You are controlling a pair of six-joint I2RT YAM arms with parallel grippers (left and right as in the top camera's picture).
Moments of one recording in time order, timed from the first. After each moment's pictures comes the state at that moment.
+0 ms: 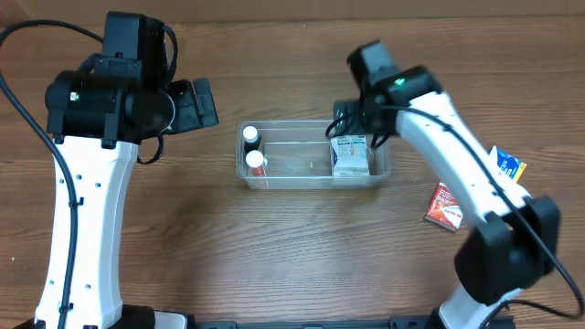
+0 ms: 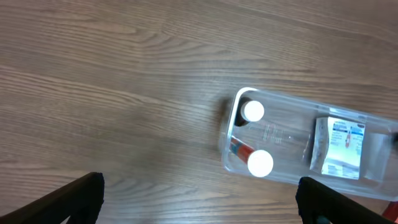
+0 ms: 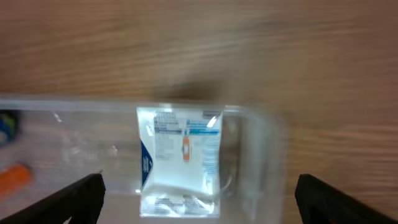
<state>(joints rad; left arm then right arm) -0.14 1.58 1.93 -1.45 -0.03 -0.37 0.38 1.84 1.69 -1.11 0.12 0.38</state>
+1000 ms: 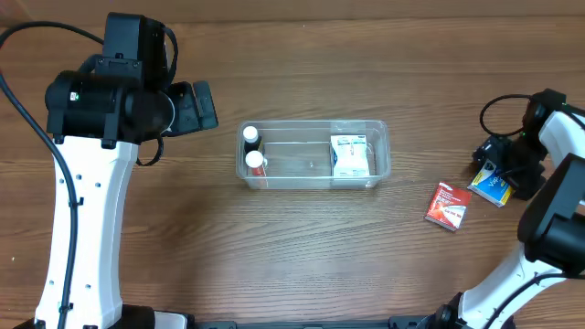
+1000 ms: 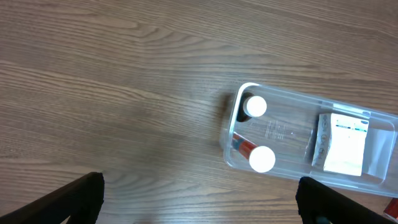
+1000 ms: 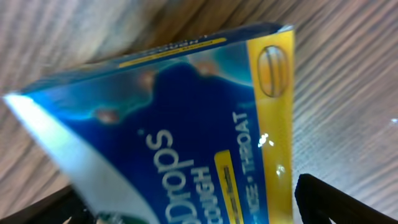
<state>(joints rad) -0.14 1.58 1.93 -1.47 -0.03 -0.37 -0.44 2.04 1.42 -1.01 0.06 0.41</state>
